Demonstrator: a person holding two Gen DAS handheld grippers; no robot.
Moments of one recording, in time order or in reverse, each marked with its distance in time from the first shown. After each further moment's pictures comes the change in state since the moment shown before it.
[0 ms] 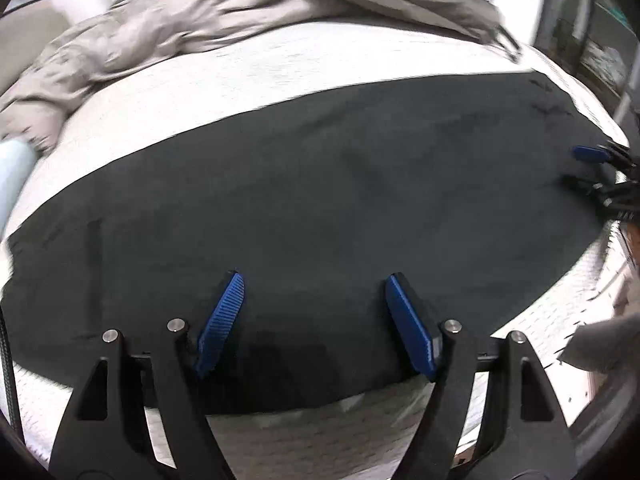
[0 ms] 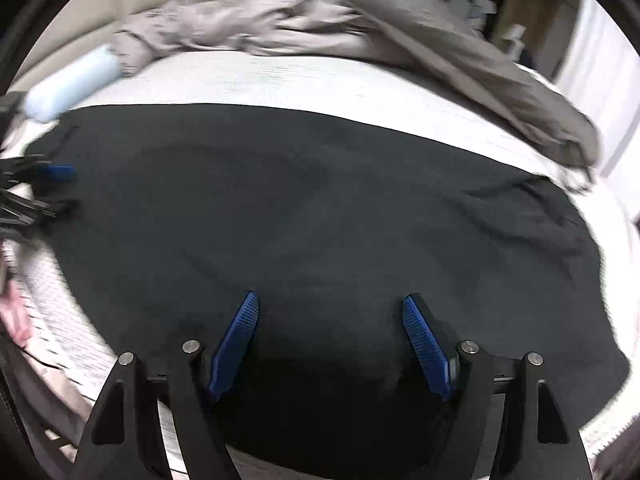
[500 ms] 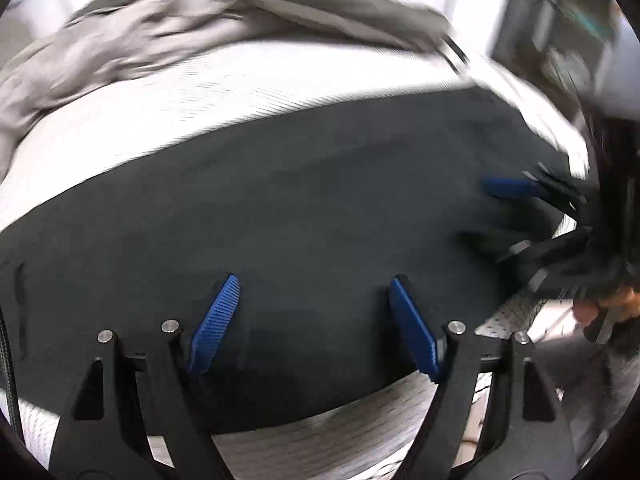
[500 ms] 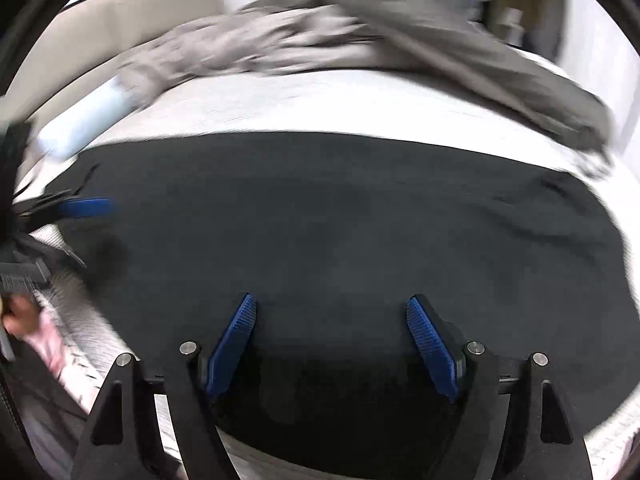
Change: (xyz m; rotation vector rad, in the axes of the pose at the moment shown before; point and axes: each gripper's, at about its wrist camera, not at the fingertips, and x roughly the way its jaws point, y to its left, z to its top) left arm -0.006 -0.112 0.018 0.091 -0.032 -0.193; right arm -0.003 0.046 0.016 0.040 -0.036 0.187
